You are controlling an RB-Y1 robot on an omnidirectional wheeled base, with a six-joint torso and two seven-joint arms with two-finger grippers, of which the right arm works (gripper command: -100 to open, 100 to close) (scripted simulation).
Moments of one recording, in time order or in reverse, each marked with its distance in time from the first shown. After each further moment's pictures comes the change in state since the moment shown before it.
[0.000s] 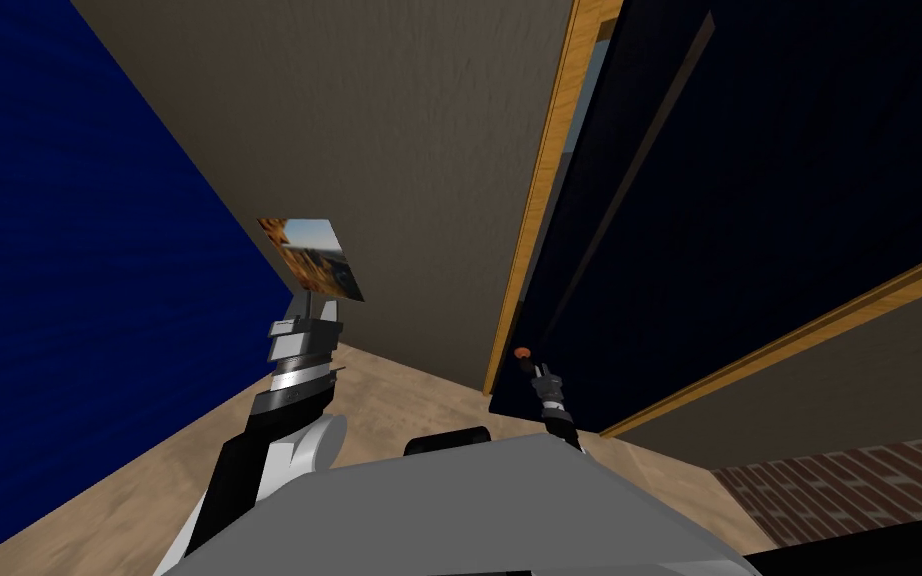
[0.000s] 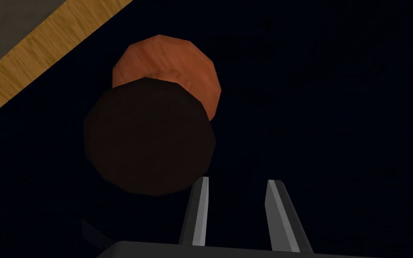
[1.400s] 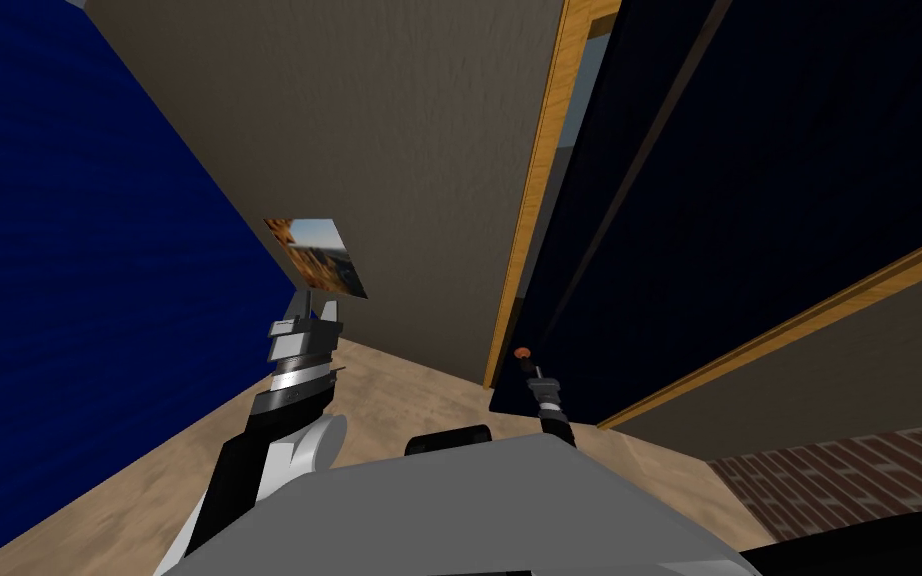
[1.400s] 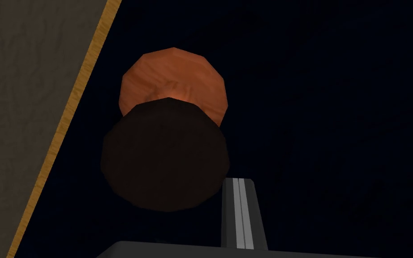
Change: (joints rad) arm 0.036 0.038 0.011 -0.071 -0.017 0.064 -0.362
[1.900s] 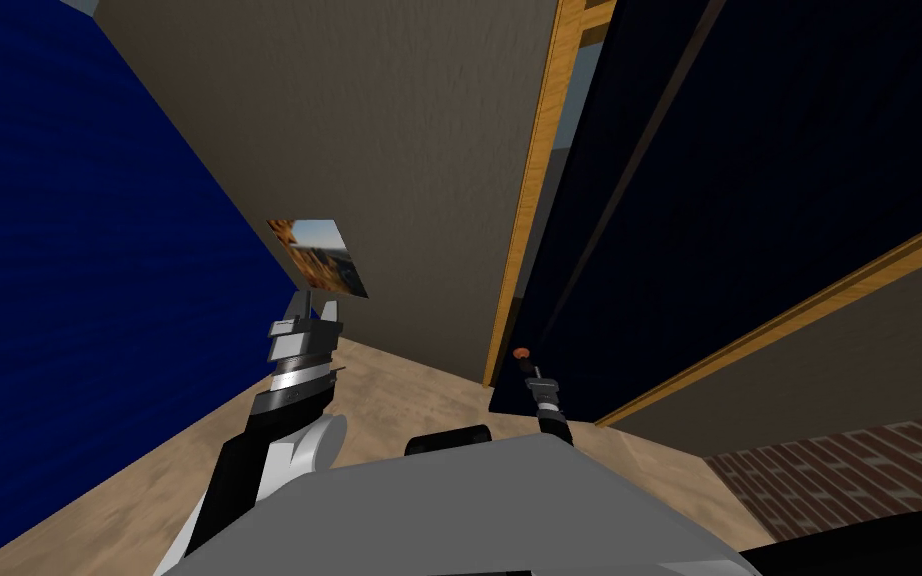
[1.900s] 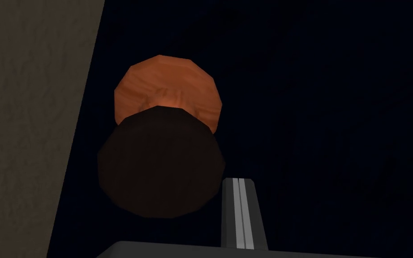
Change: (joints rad) arm 0.002 0.016 0.001 -0.009 -0.006 0.007 -0.121
